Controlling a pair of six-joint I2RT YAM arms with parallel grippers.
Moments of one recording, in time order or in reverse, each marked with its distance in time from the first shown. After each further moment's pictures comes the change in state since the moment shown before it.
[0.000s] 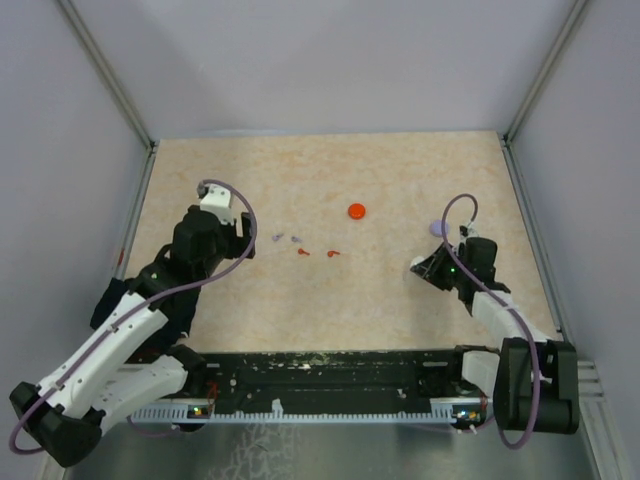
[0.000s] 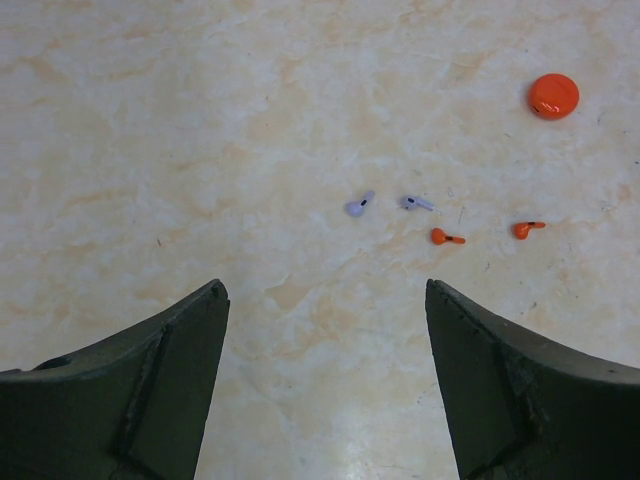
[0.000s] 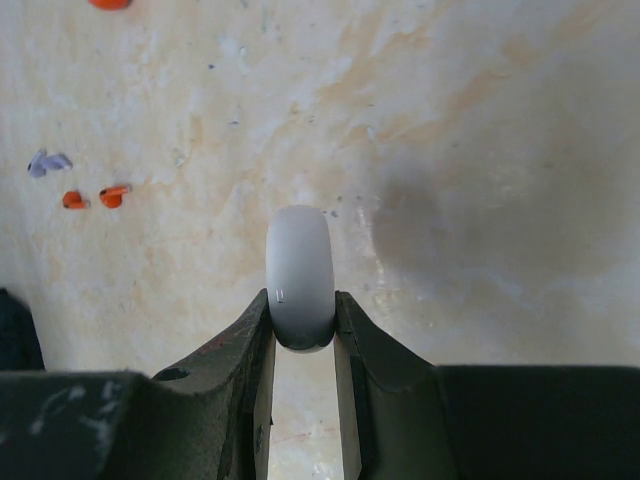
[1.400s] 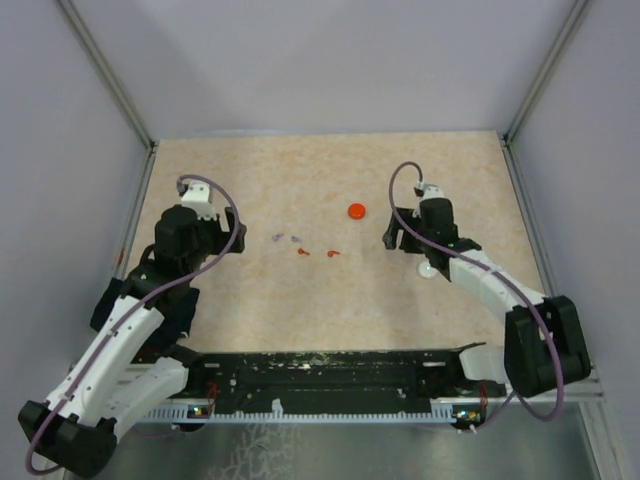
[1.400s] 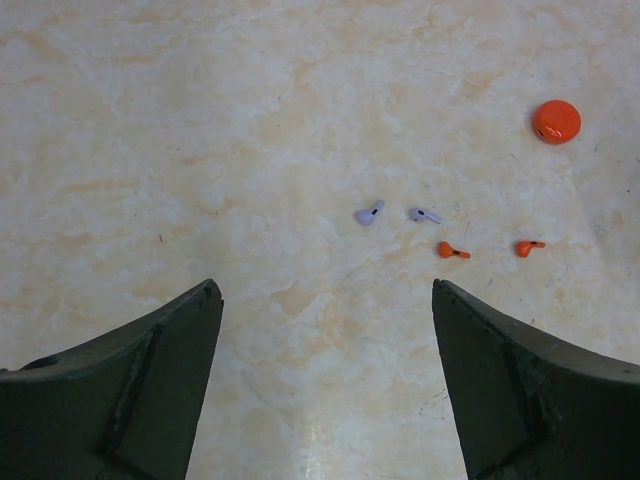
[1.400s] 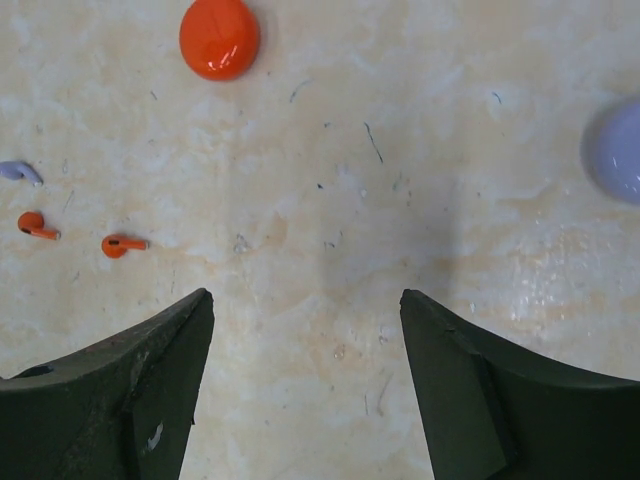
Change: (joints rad) left arm 0.205 -0.037 -0.043 0.037 0.183 -0.019; right arm 0.331 0.171 0.335 -0.108 0.372 -0.182
